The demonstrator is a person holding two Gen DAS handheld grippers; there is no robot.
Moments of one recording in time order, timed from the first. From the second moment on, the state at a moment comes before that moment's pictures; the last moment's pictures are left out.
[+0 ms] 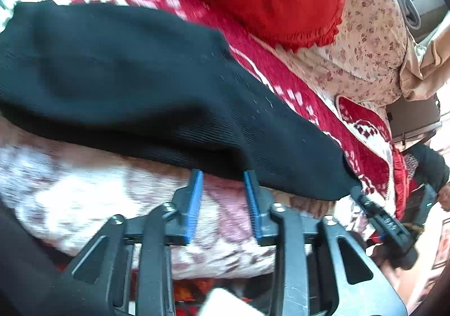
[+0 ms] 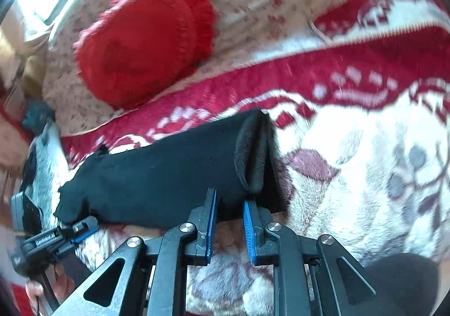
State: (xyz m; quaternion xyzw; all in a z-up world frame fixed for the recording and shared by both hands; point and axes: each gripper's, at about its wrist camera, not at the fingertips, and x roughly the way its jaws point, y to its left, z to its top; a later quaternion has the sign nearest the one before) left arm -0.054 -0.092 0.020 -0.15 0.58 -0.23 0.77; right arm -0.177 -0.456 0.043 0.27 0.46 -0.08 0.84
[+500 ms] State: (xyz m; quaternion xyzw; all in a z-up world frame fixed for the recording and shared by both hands) left arm 0.018 0.054 0.014 -0.16 0.54 -0.03 0.83; right arm -0.059 -0.265 0.045 0.11 0.47 0.17 0.86
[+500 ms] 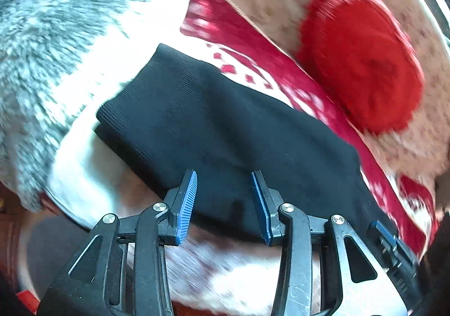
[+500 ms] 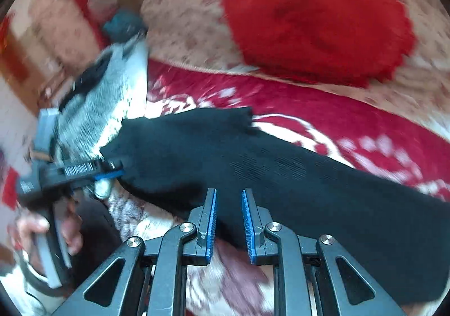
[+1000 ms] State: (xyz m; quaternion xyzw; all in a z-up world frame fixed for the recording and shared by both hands) left arm 0.030 0.108 0.022 -0.21 0.52 -0.01 0.83; right arm -0.021 -0.259 0.047 0.07 0.47 0.15 0.87
